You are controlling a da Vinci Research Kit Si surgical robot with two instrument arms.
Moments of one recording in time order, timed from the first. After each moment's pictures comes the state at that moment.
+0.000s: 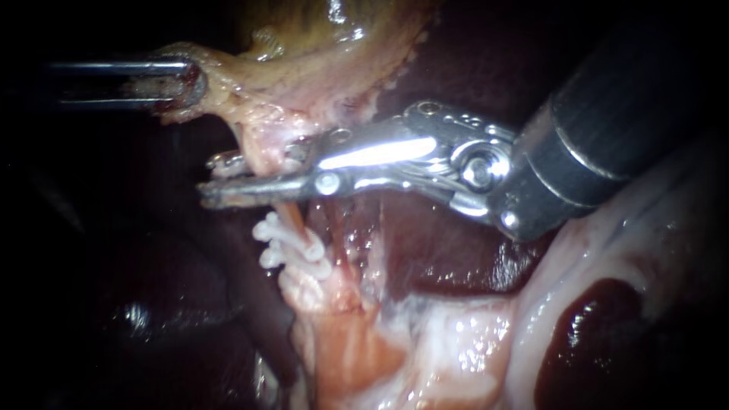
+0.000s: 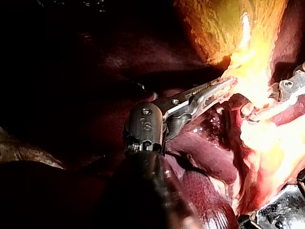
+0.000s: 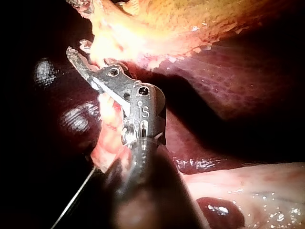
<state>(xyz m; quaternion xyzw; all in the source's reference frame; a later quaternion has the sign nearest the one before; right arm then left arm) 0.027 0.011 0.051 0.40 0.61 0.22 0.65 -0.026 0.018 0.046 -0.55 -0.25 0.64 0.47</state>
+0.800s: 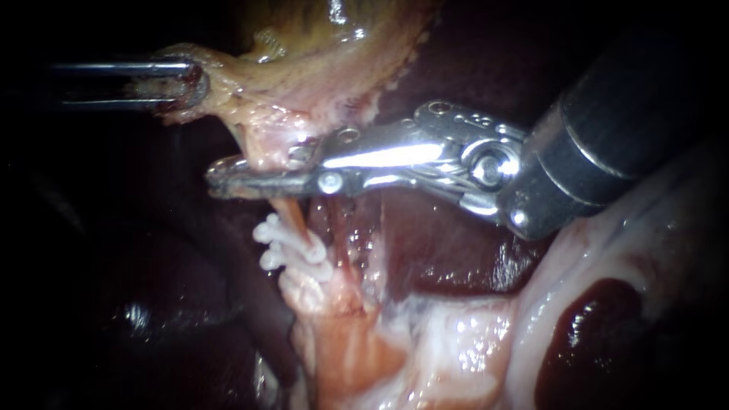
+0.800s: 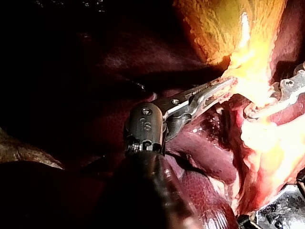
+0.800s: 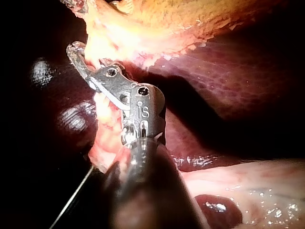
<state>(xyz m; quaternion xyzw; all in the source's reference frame) 0.026 0.011 0.052 0.40 0.61 0.22 0.65 -0.026 0.018 0.046 -0.55 -0.25 0.64 0.47</state>
